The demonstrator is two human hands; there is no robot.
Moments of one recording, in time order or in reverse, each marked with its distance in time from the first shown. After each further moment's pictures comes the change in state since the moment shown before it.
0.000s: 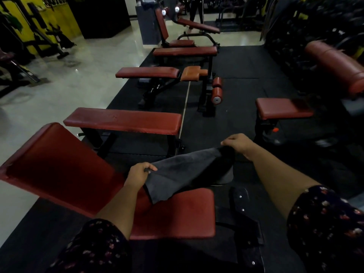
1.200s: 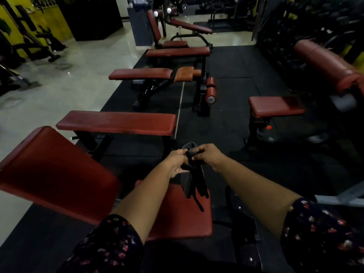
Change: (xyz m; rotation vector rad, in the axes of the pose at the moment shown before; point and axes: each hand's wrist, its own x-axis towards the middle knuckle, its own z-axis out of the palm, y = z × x) left_hand -0.010 0.159 0.064 -0.699 -0.376 -0.343; right_hand -0.044 -0.024 0.080 0.302 -0.166 -0.026
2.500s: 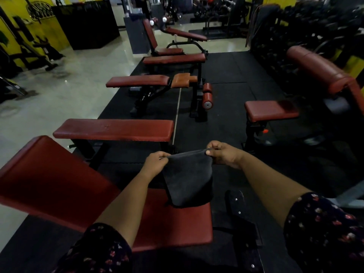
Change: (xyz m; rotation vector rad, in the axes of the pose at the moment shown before) left_hand 0.006 -0.003 -0.071 0.584 0.245 0.371; right_hand -0.008 -0.005 -0.069 0.091 -0.259 -0.073
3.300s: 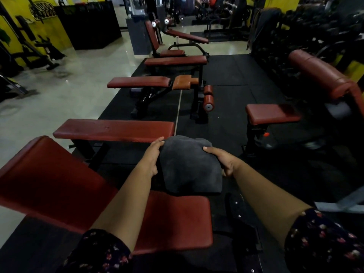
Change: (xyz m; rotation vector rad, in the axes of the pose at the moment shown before) left_hand 0.008 0.034 -0.013 -0.872 -0.015 -0.295; right_hand -0.003 -0.008 0.027 0.413 0.042 0.188
